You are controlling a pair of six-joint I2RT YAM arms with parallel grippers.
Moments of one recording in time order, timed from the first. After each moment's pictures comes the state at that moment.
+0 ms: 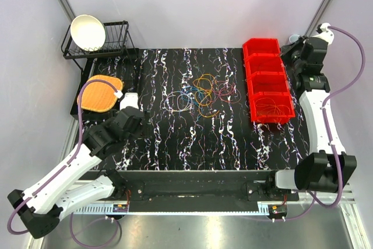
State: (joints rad) left arm -0.74 0.82 0.91 -0.95 -0.51 -0.53; right arm -0.09 1.34 1.35 -0.19 0.04 0.56
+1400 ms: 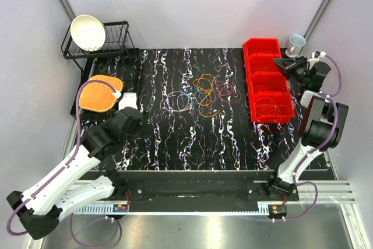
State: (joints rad) left arm -0.74 0.80 0.91 -0.95 -0.52 -0.53; right arm -0.37 1.82 1.11 0.66 -0.75 1.16
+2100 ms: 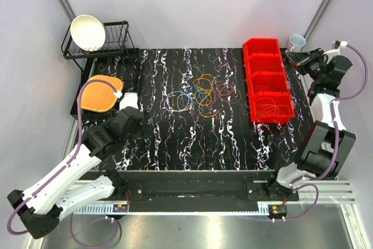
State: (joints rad) left arm -0.74 0.82 0.91 -0.95 -0.52 -0.52; right arm -0.44 1.54 1.11 0.41 -0.74 0.96
